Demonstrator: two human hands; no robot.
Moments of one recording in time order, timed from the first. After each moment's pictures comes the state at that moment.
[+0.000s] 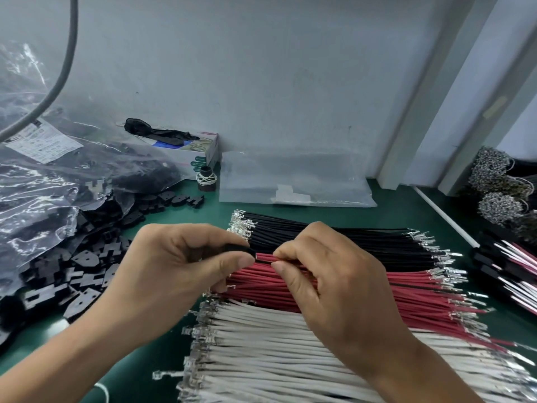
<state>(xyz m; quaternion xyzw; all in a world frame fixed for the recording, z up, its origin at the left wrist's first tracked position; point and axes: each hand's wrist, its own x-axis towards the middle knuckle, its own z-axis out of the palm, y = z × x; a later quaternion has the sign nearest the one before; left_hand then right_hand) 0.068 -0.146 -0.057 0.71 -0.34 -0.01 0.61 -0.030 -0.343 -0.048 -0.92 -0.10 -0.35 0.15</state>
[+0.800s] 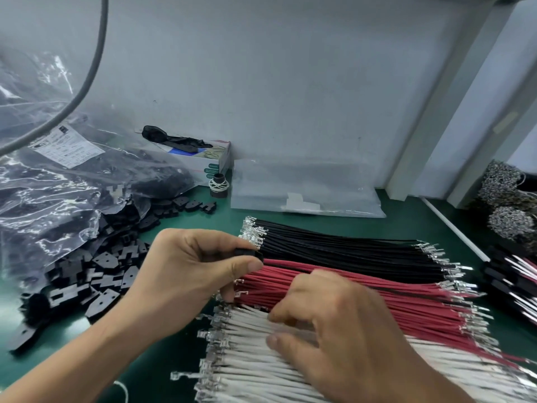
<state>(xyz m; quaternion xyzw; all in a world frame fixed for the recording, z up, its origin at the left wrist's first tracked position) 0.068 -0.147 -0.056 0.68 -0.27 -0.05 0.68 -0.045 -0.330 -0.039 -0.97 -0.10 -0.17 0.14</state>
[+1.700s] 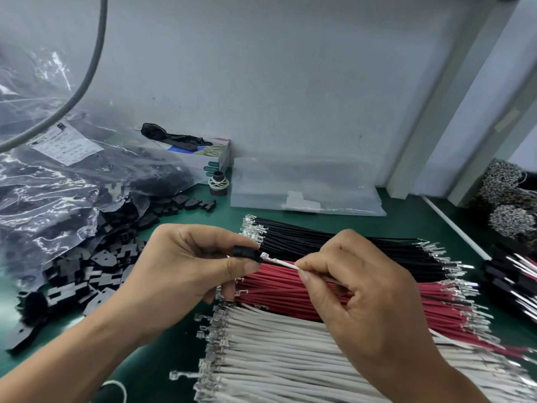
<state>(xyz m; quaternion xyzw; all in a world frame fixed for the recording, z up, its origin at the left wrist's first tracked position) 0.075 -0.144 -0.055 0.67 -0.25 -0.12 0.69 -0.040 -0.342 -0.040 -0.91 -0.07 -0.38 0.18</state>
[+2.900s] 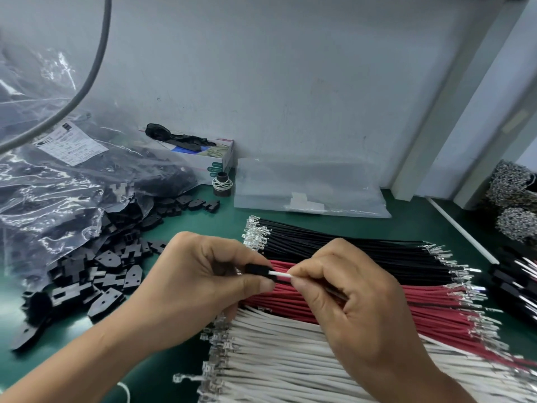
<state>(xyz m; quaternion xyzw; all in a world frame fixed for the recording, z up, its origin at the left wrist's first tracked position) 0.069 -0.142 -0.057 0.71 -0.36 -0.08 0.60 -0.034 -0.340 -0.052 -0.90 -0.09 -0.34 0.25</state>
